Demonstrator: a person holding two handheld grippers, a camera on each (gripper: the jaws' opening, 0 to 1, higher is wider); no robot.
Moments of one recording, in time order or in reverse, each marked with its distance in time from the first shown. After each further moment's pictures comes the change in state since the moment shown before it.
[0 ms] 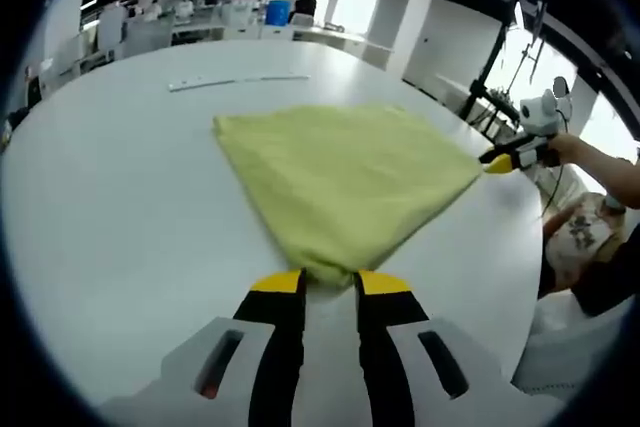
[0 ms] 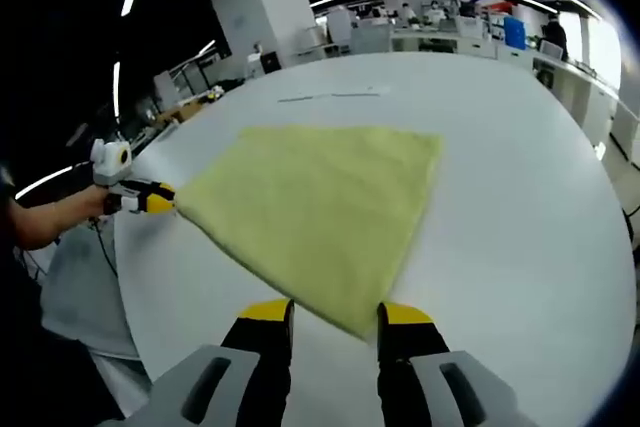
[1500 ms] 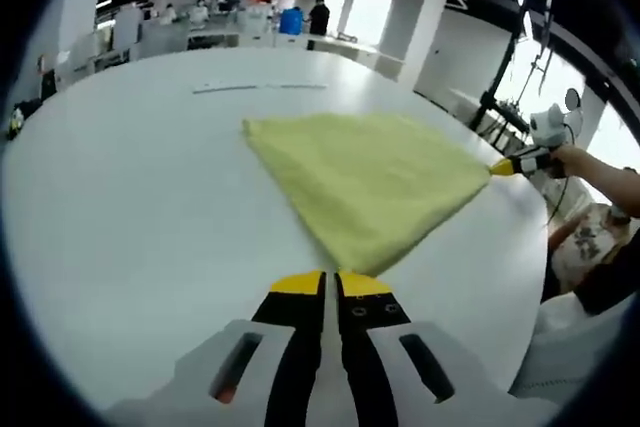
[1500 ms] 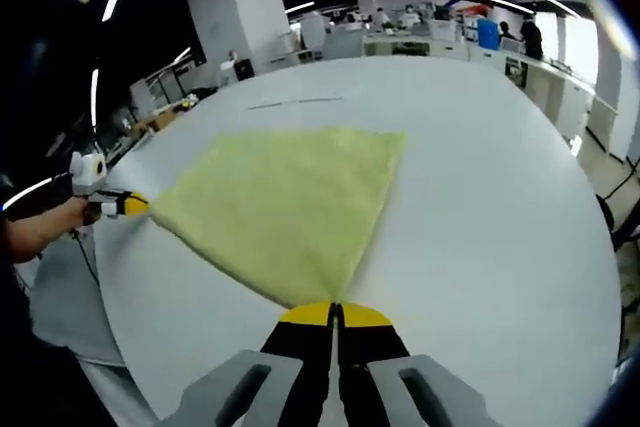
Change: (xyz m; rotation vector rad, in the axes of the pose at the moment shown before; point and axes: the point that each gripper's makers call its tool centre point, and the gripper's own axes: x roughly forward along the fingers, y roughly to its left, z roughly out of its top) left arm -0.016 0.012 -0.002 -0.035 -0.025 0.042; right arm -0.009 -0.031 -0.004 0.047 -0.020 -0.107
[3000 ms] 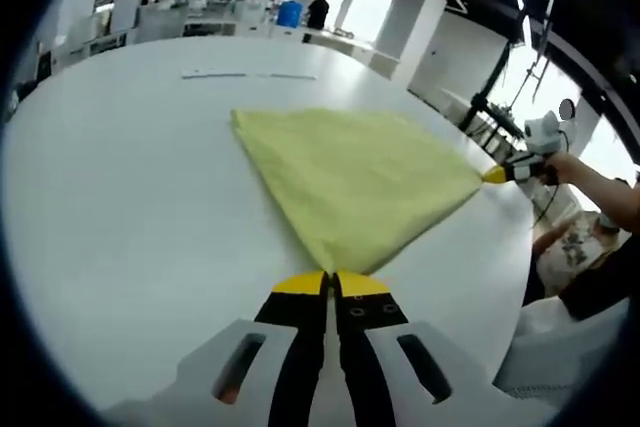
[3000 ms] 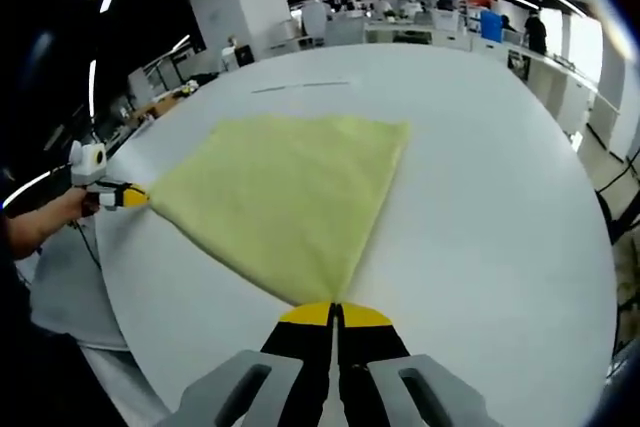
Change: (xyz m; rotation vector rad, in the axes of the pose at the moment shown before) left arm -0.001 -0.017 -0.017 -0.038 0.029 -0.043; right arm -0.012 0.009 -0.020 -0.021 0.059 -0.006
